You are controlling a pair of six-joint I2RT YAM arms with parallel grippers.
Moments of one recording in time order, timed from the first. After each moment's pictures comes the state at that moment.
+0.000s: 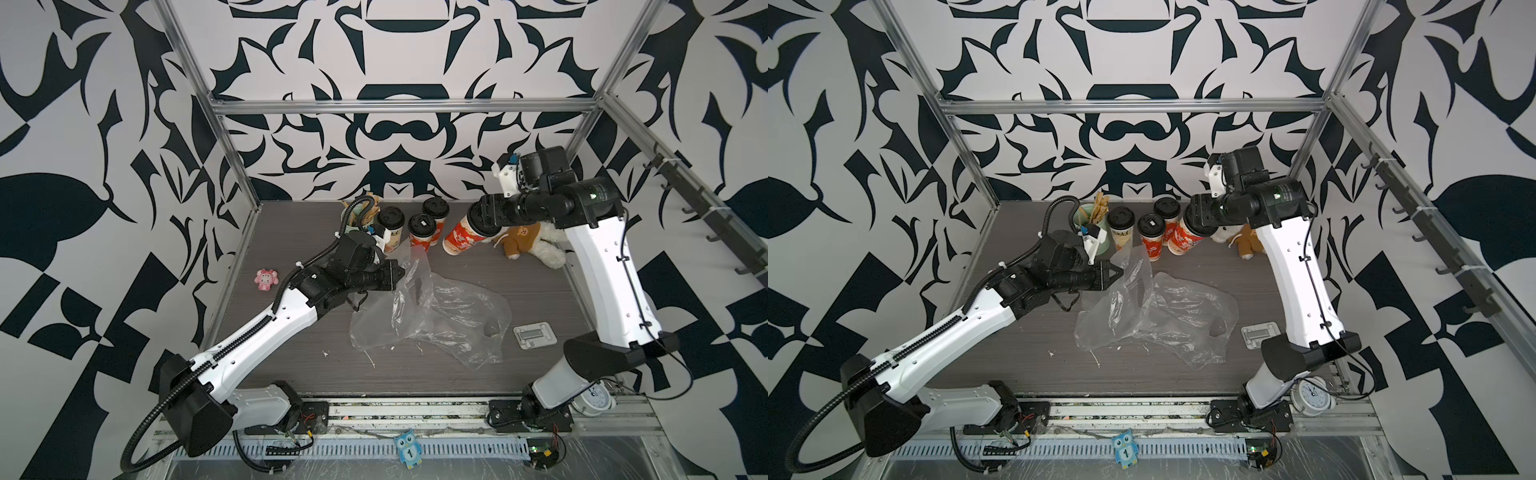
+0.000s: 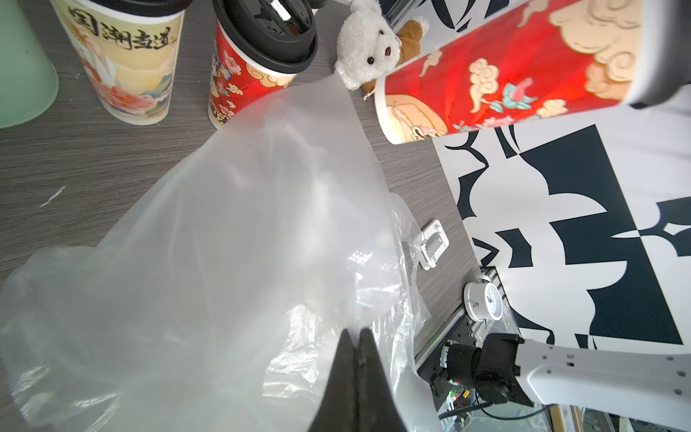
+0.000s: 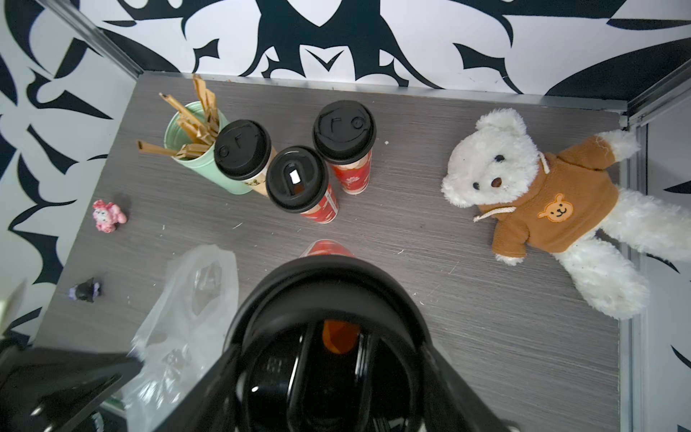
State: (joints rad) left arm -0.75 1.26 1.17 -0.50 0.23 -0.64; right arm 0.30 1.60 2.21 -1.42 -0.12 0.19
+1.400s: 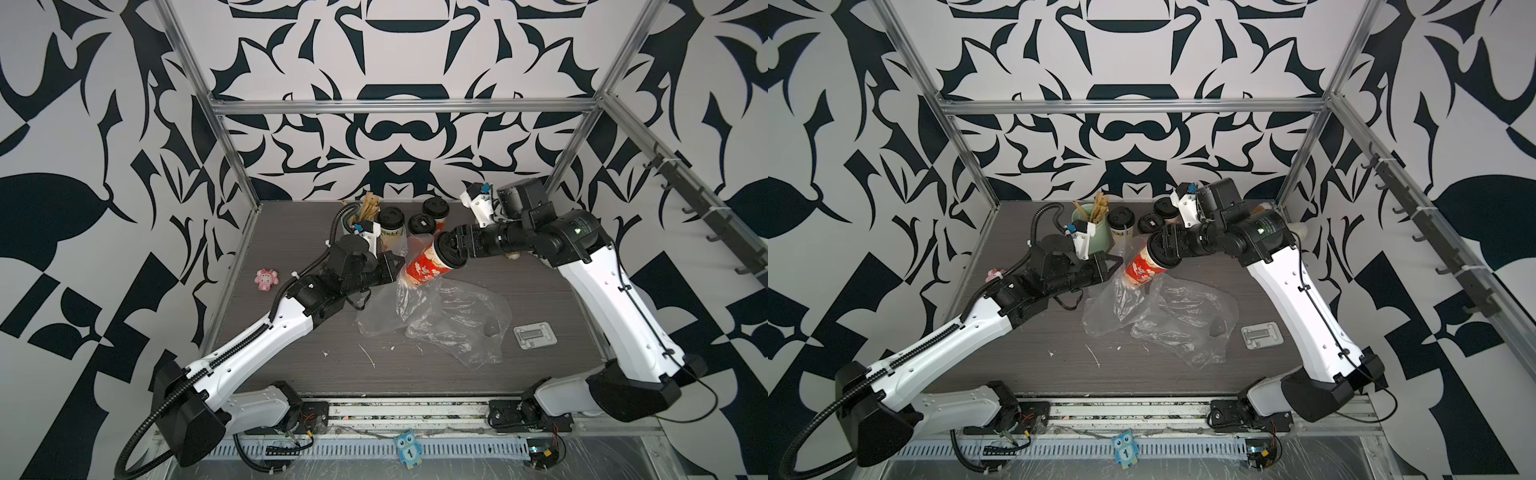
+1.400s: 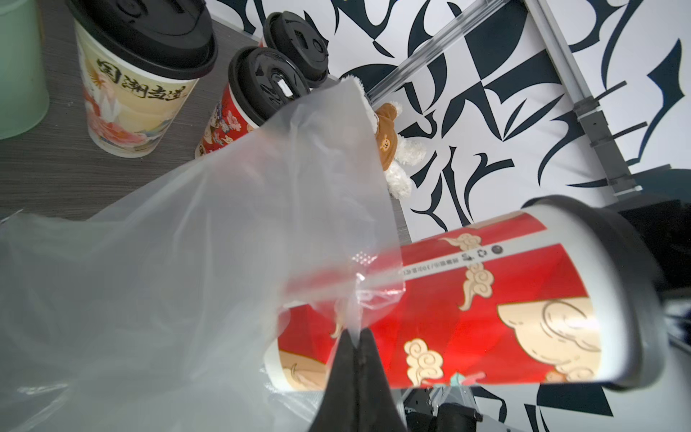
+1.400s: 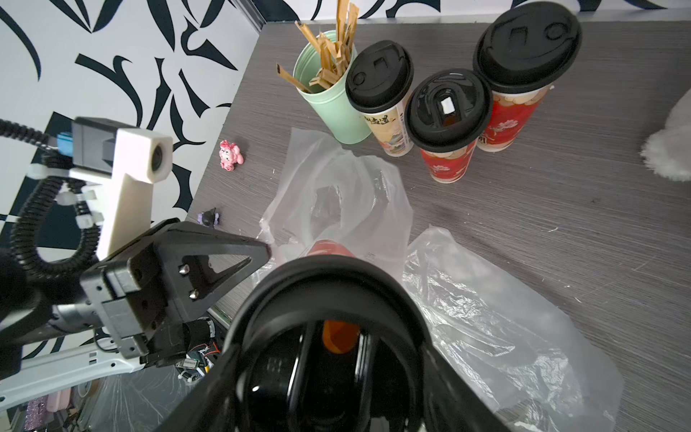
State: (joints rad) left arm -0.75 1.20 1.05 -0.25 0.15 -0.84; right arm 0.51 1.42 1.84 -1.21 -0.32 0.34
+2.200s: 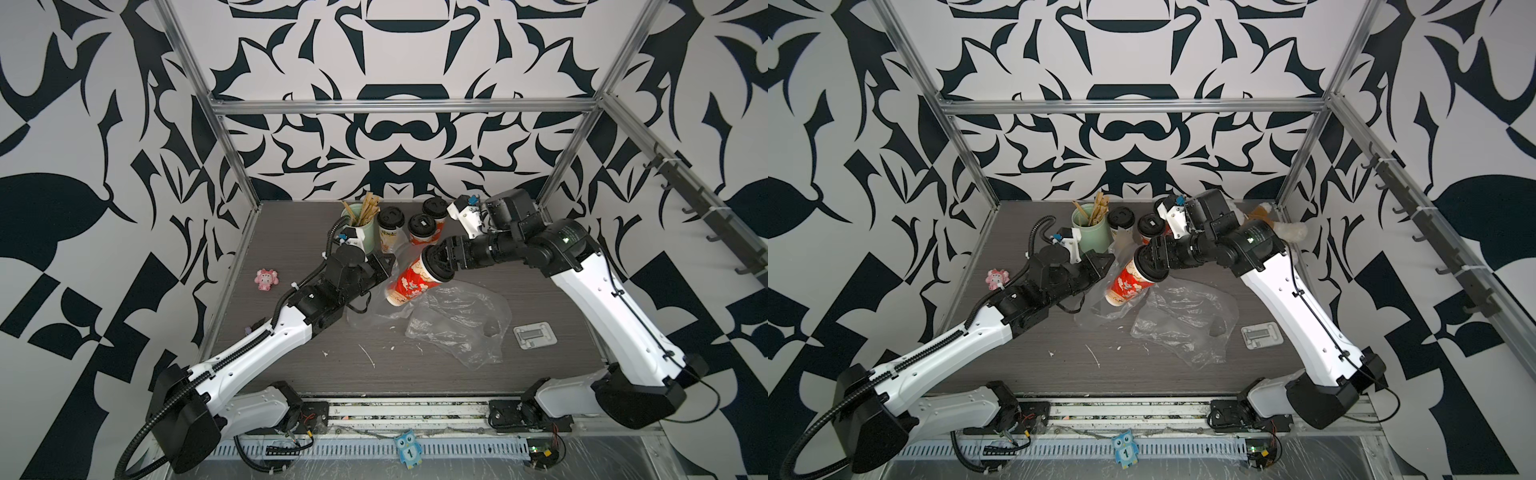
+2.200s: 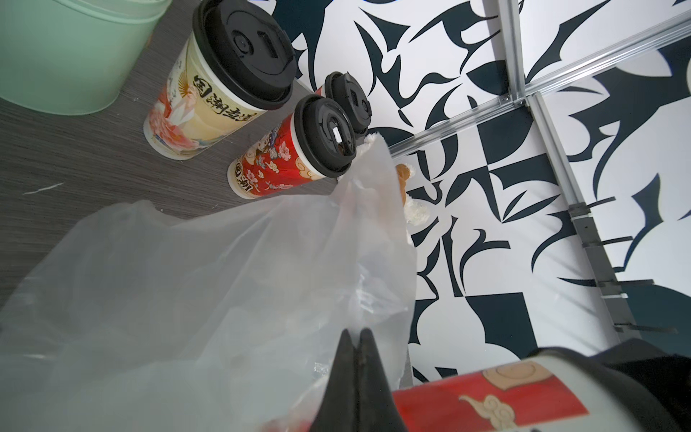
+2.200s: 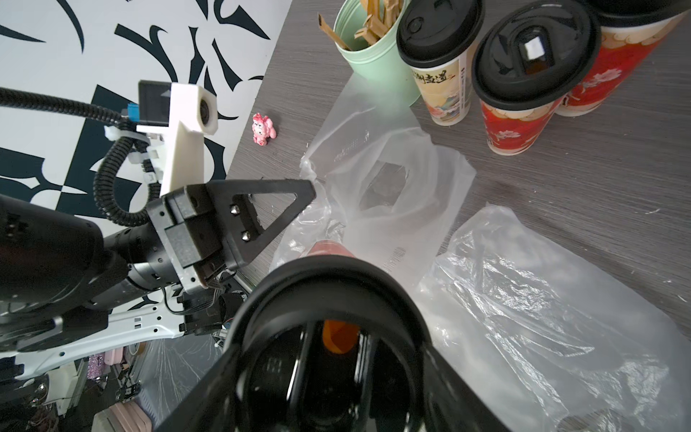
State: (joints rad) left arm -0.75 1.16 0.92 -0.08 -0.01 -1.07; right arm 0.59 1.38 1.74 -1.14 -0.38 0.42
